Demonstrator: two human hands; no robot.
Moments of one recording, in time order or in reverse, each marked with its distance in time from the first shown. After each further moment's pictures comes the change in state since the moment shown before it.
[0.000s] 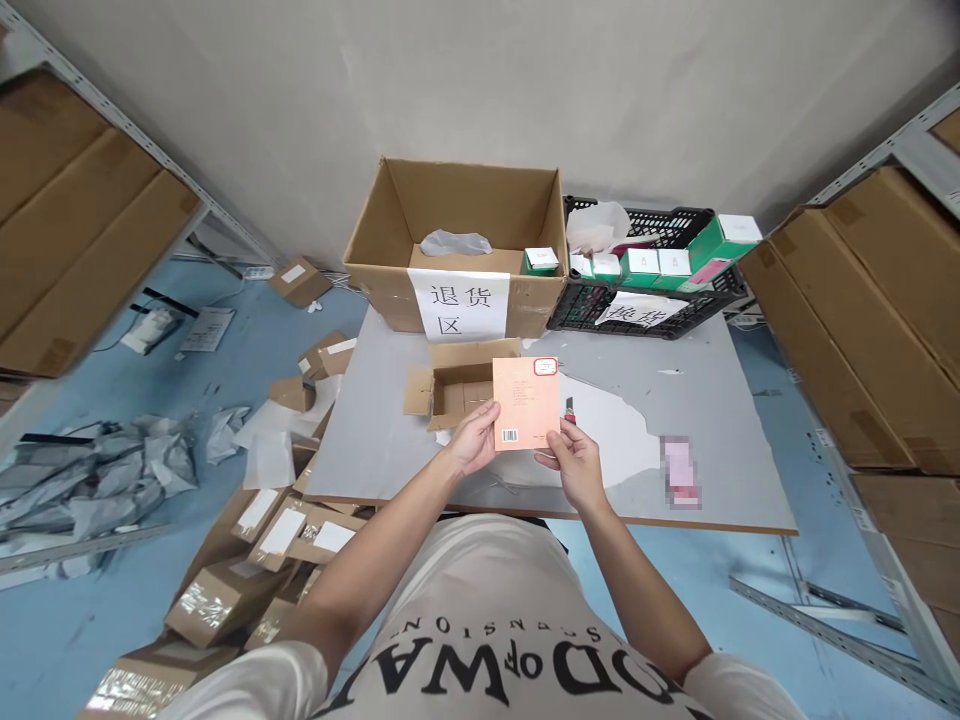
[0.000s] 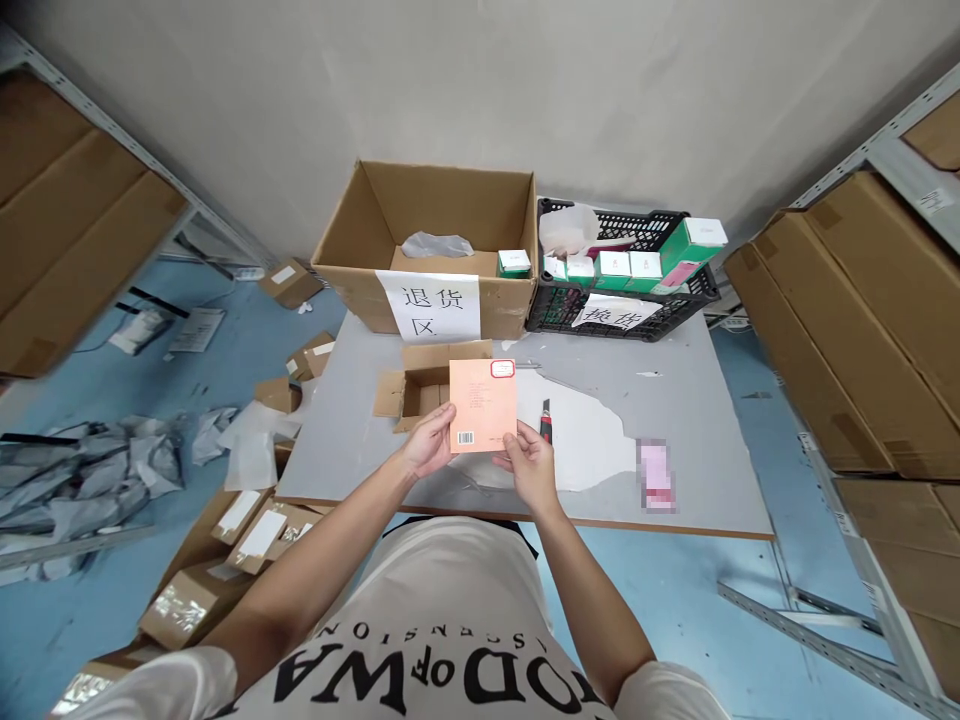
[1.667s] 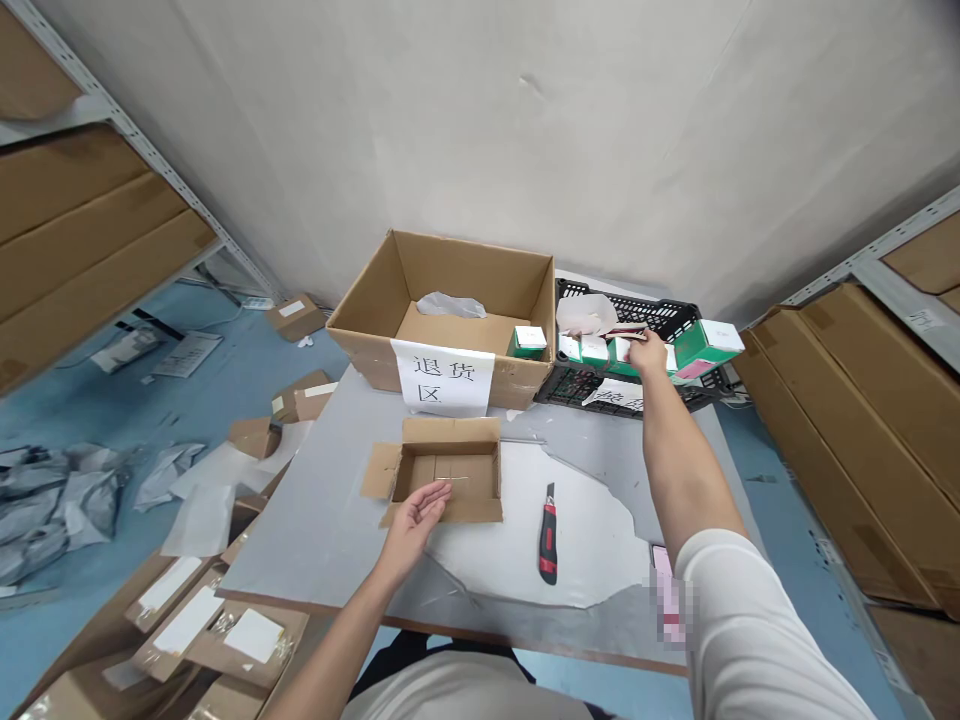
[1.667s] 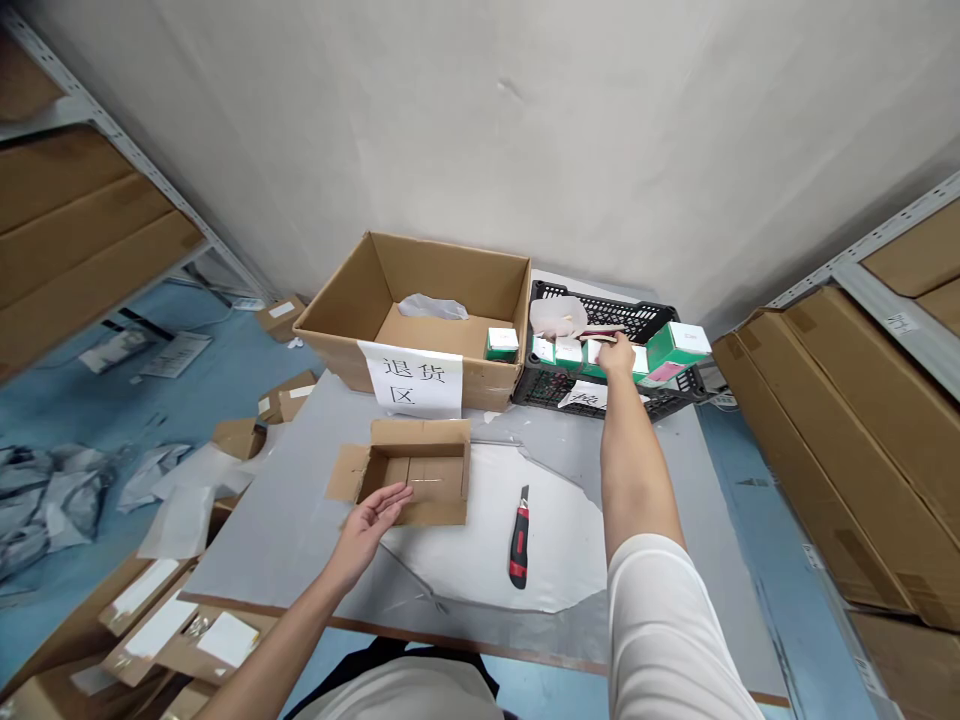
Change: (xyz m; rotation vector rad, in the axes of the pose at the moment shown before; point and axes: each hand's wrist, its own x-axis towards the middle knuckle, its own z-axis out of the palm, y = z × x) left_hand 0.015 0.005 -0.055 0.589 0.471 0.301; right_hand 0.369 -0.198 -0.140 -0.975 0.566 -0.272
